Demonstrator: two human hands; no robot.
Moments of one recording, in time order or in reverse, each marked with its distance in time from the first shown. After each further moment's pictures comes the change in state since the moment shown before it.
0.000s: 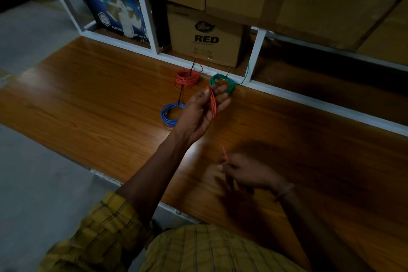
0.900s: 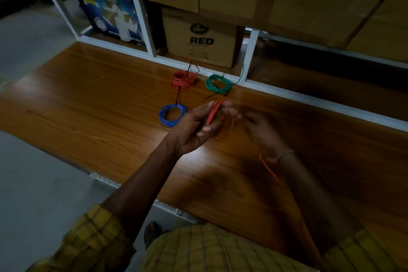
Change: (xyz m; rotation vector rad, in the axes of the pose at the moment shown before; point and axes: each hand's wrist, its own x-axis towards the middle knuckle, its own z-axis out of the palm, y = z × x) left_hand -0.041 0.001 0.002 0.165 -0.348 -0.230; right_hand 0.023 0.015 -0.062 0.394 0.528 -0.113
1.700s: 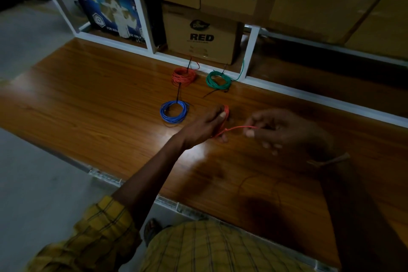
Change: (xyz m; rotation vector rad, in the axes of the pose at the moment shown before) left_hand -0.008 -0.005 0.009 1.024 0.176 -0.064; right_hand -0.072 -0.082 -0.045 -0.295 -0.459 -0.136
